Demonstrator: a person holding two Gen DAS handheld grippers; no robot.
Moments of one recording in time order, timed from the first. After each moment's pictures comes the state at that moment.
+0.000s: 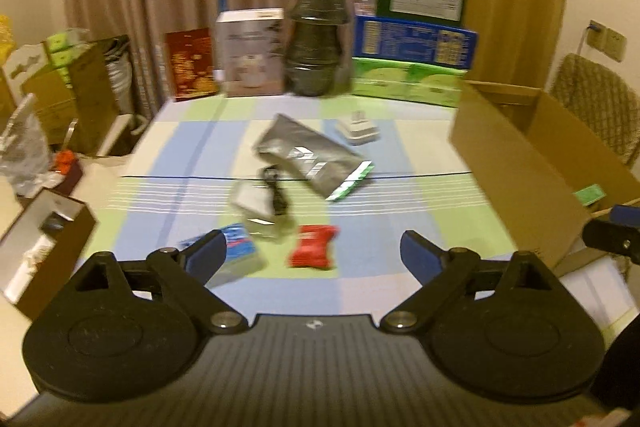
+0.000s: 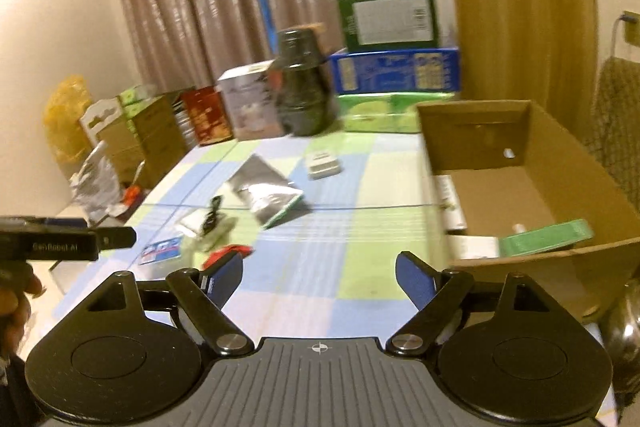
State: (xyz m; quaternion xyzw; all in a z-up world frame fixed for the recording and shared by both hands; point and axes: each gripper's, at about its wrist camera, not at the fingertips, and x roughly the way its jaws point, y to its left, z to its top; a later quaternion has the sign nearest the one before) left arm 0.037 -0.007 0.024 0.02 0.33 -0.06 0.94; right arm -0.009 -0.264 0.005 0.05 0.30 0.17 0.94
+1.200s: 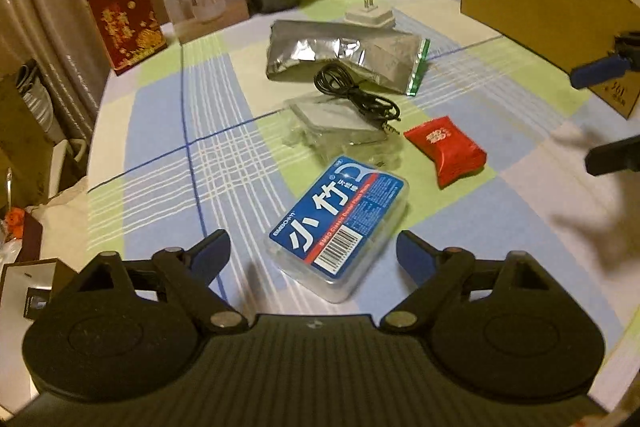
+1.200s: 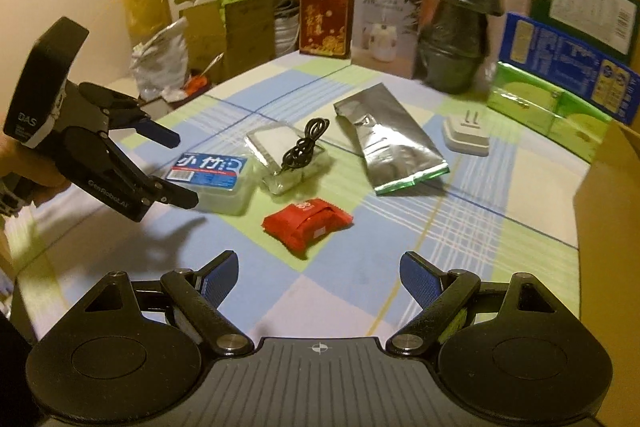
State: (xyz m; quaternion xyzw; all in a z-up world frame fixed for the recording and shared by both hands) left arm 0.154 0.101 -0.099 0.17 0.38 -0.22 0.88; right arm 0.093 -0.129 -0.100 -0.12 0.34 0.30 0.88
